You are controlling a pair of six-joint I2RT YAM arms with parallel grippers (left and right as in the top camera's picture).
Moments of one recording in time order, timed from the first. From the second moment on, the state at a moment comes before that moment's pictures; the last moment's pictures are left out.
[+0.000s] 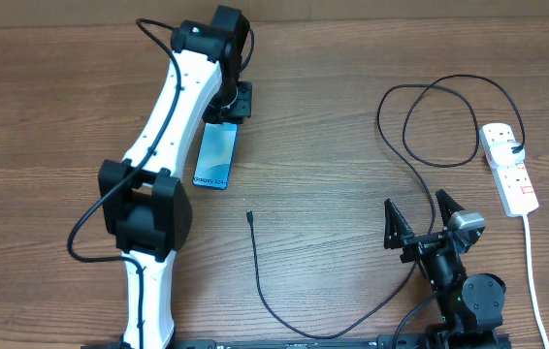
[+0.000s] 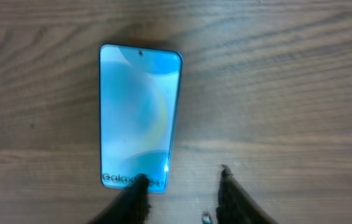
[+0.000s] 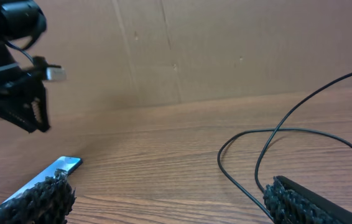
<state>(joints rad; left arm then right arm) -0.30 2.26 2.18 -1.40 -0.02 -0.28 0.12 0.01 0.02 -0.03 -0.12 0.20</state>
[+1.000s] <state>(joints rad) -0.24 2.49 2.18 -1.43 -0.07 -0.16 0.11 0.01 0.02 -0.03 -0.12 0.20</state>
